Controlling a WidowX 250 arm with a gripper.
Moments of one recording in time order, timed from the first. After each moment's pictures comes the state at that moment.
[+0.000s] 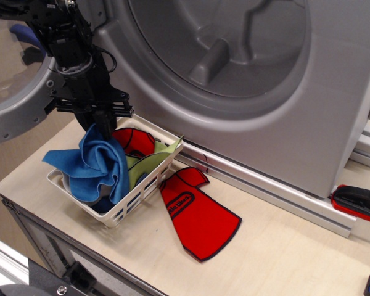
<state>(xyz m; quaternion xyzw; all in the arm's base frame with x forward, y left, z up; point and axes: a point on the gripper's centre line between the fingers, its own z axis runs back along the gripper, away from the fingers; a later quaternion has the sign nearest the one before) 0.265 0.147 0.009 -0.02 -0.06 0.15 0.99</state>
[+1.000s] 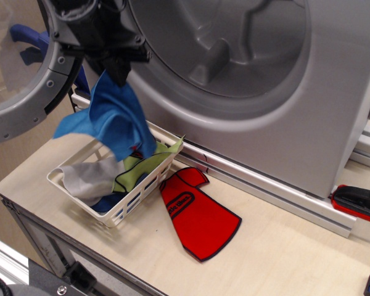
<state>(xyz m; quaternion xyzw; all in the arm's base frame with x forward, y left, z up) 0.279 0.108 0.105 -0.01 -0.21 0.13 0.97</state>
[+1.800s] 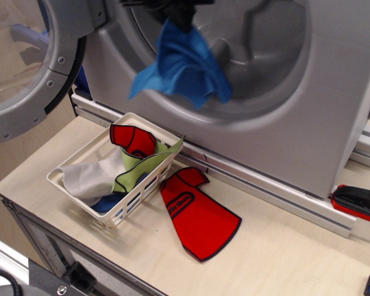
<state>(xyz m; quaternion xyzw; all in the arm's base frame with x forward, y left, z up) 0.330 0.039 0.158 -0.09 -0.34 0.07 0.93</state>
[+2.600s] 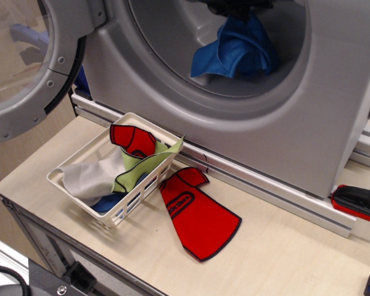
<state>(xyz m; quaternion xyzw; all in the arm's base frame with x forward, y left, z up) 0.392 0.016 0.129 -0.06 -0.45 0.03 0.89</state>
